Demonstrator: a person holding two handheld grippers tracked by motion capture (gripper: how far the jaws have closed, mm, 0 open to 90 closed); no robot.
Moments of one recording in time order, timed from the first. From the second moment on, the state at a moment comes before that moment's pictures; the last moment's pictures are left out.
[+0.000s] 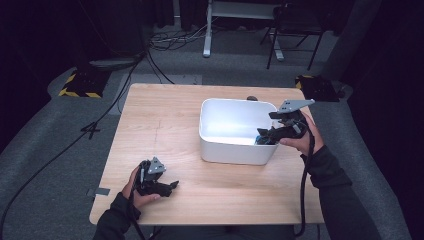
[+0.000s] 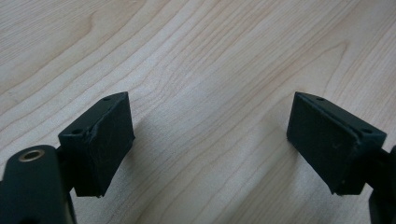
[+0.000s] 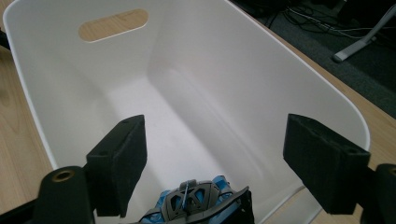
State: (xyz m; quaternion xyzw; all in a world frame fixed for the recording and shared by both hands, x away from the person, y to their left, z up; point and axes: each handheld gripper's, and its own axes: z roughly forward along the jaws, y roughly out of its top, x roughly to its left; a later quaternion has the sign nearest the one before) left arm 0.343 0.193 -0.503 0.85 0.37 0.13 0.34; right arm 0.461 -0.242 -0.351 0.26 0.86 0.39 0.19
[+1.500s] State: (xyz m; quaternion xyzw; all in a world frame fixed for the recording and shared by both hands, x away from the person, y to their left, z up) left arm 0.343 0.193 -0.503 0.85 0.37 0.13 0.34; right arm 0.426 -0.300 -0.348 0.30 0.83 0.40 0.26
